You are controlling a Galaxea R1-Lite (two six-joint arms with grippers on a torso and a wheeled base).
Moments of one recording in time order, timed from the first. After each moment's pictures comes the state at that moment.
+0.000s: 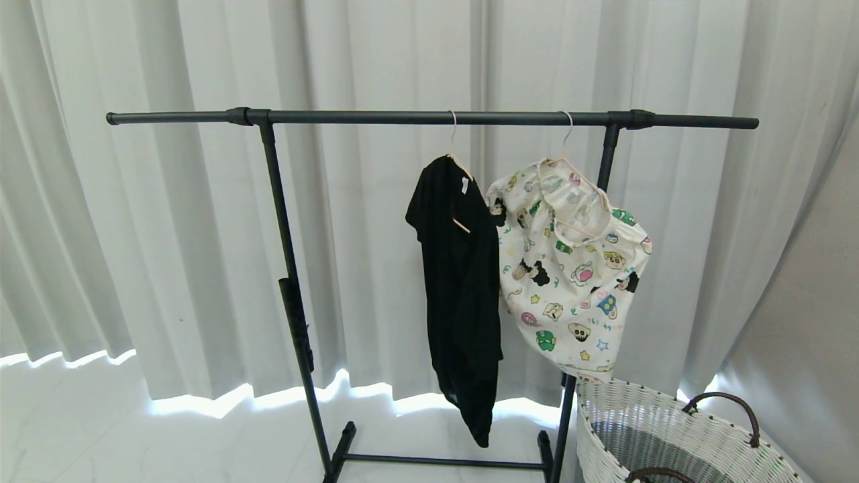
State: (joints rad) left arm 0.00 0.00 0.00 0.02 -0.09 0.03; right arm 0.00 0.00 0.00 -0.02 -0.08 0.06
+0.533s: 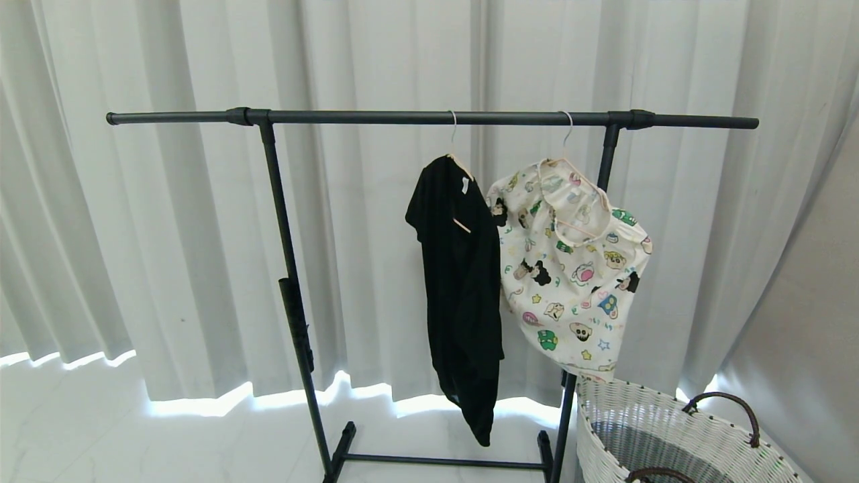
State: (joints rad) left arm 0.00 0.00 0.00 0.02 -0.09 0.03; right arm 0.00 0.00 0.00 -0.02 -0.08 0.06
